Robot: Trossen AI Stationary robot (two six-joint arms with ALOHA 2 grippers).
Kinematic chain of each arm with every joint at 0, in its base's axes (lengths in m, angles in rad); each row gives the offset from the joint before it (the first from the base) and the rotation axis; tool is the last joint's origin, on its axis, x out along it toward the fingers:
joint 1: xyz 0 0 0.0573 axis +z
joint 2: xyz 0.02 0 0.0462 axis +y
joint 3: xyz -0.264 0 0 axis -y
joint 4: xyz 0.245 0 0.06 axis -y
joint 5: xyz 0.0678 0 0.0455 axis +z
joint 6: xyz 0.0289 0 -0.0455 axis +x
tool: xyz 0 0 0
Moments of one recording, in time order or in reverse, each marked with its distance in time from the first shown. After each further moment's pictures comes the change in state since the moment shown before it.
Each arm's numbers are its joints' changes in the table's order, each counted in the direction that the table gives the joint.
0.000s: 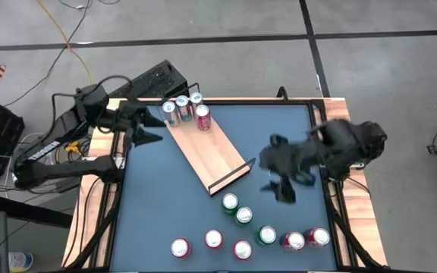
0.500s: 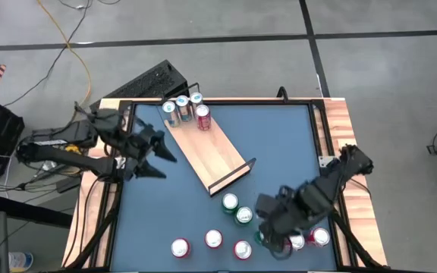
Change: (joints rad) left arm -0.504 0.111 -0.001 0.135 0.156 -0.061; right arm 0.278 0.166 -0.147 -0.033 0.075 0.697
